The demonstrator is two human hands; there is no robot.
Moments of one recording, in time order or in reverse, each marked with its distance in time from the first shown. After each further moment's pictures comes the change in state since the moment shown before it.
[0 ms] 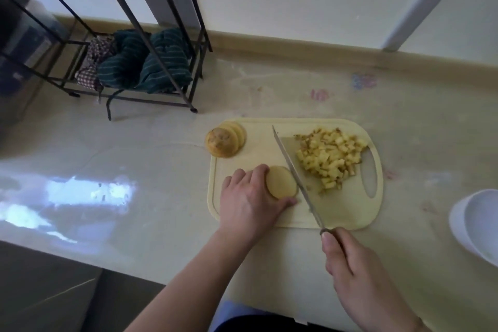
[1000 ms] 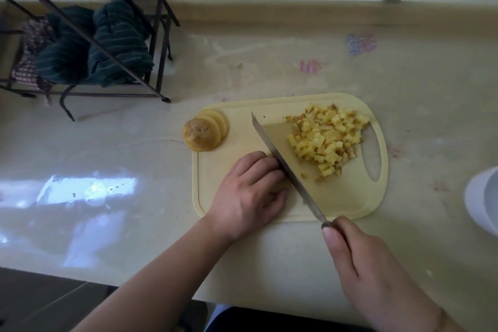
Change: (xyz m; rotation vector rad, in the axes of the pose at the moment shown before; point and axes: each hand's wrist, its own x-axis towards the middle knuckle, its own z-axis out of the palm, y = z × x) left_hand 0.018 -0.015 0.016 -0.330 0.075 0.621; right_hand 0.010 0.006 -0.009 -0.191 -0.036 -0.093
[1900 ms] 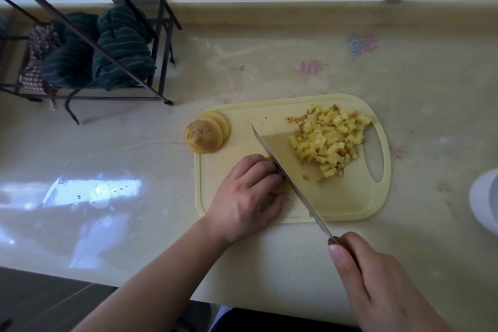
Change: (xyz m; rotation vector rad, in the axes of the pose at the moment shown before) left_hand -0.004 -0.004 -0.008 -0.001 -0.044 -0.002; right_hand -0.016 0.001 -0.002 0.056 0.006 0.017
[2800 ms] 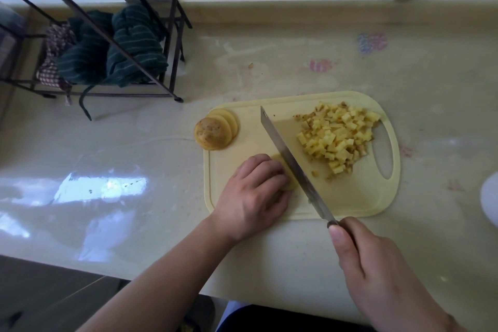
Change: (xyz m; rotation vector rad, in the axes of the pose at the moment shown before) left_hand -0.006 0.000 0.000 0.009 0.053 0.031; right_hand 0.013 -0.006 0.011 -0.025 0.069 -0.059
